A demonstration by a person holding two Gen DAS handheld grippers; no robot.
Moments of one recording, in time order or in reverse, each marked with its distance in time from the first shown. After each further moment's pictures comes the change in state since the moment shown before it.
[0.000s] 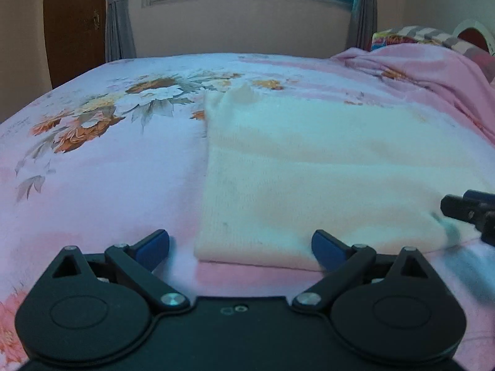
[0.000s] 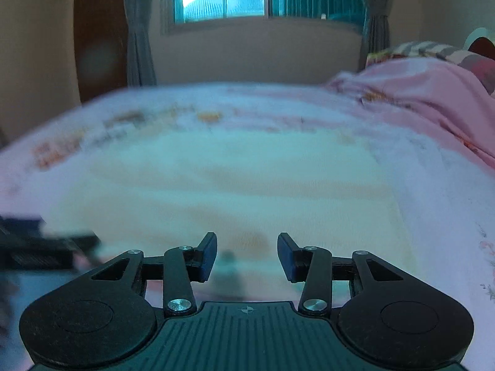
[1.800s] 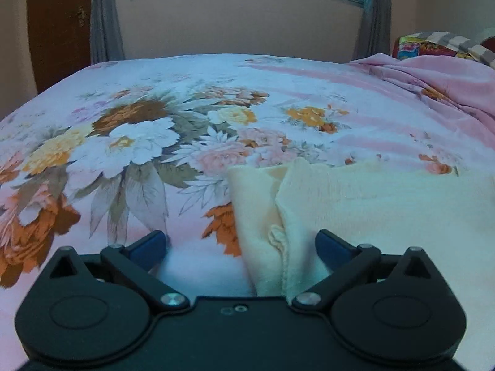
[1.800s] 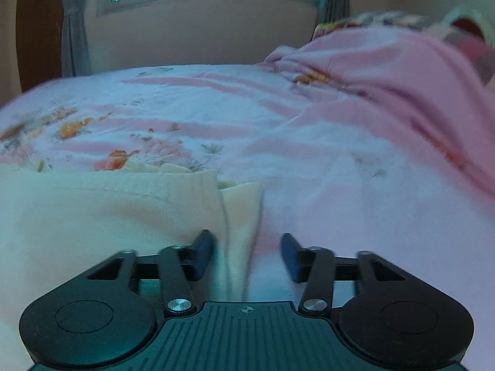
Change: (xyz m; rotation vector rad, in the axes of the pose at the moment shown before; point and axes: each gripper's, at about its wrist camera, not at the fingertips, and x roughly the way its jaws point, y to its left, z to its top) left arm 0.145 0.046 0.119 -0.007 0.036 -0.027; right arm 0.145 -0.163 0.098 -0.001 0.113 -0.212
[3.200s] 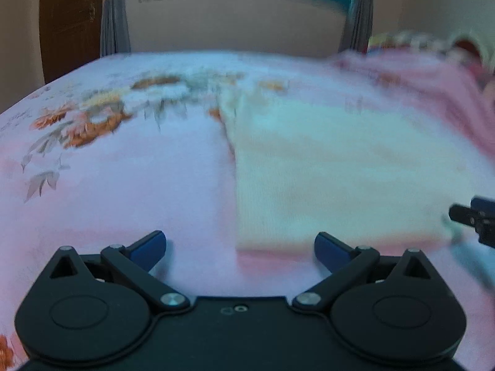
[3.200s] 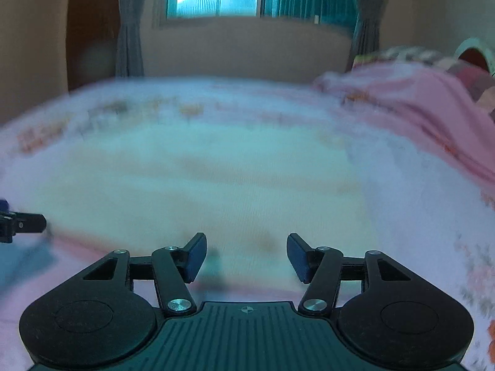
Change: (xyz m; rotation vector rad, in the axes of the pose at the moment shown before) left arm -0.160 -0.003 -0.118 -0.037 -0.055 -0.056; right arm -0.161 0.101 -0.112 -0.049 -0.135 0.132
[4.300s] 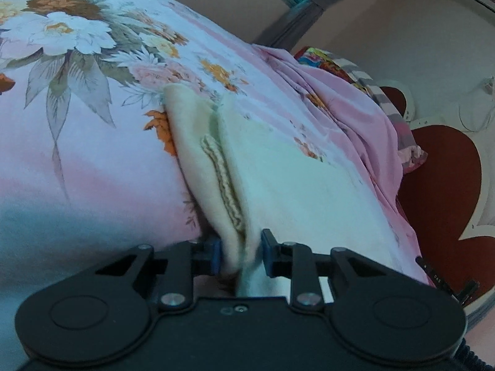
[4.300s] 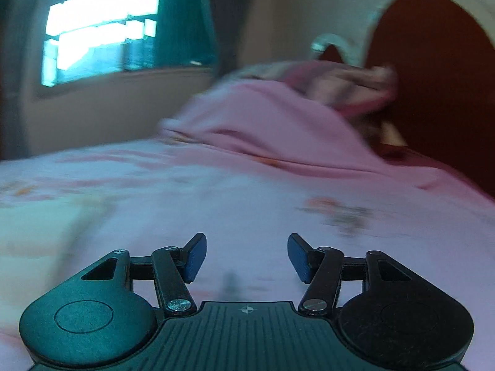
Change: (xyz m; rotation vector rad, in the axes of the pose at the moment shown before) left arm 0.166 0.075 0.083 -0.216 0.211 -0.626; right arm -0.040 -0.247 -0.021 0.233 -0.151 -0.422
